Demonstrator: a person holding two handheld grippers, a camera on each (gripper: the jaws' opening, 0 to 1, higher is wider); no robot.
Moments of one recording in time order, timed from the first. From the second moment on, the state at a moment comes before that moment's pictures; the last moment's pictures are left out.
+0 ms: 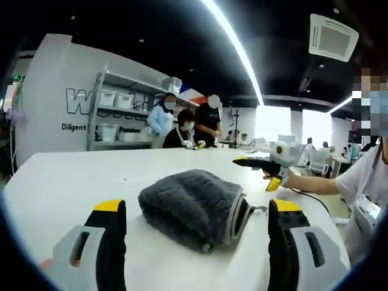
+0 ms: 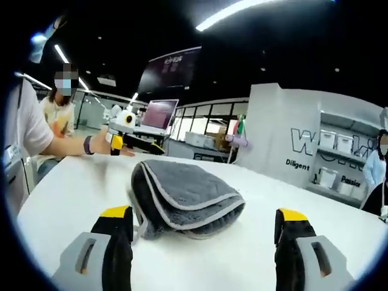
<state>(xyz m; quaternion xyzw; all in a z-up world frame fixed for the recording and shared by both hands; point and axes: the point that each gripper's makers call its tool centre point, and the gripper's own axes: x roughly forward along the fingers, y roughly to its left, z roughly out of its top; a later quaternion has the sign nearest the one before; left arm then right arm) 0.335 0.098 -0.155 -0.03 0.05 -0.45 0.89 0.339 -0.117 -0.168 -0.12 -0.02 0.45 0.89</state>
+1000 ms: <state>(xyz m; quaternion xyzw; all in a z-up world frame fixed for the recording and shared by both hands) 0.357 0.095 -0.157 -0.10 0.08 -0.44 0.89 0.335 -0.085 -0.185 -0.28 -0.06 0.42 0.86</state>
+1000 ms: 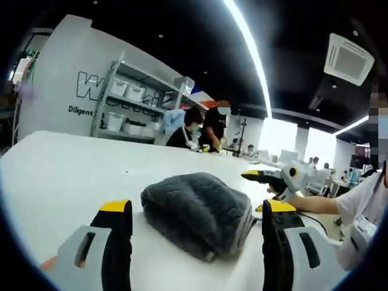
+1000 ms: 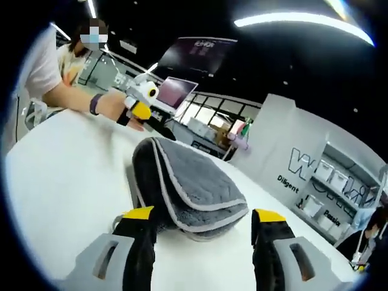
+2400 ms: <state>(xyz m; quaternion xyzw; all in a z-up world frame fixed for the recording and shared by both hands) 0.420 0.076 -0.183 -0.05 0.20 -0.41 0.89 0.329 -0.034 -0.189 -0.38 -0.11 0.42 0.82</state>
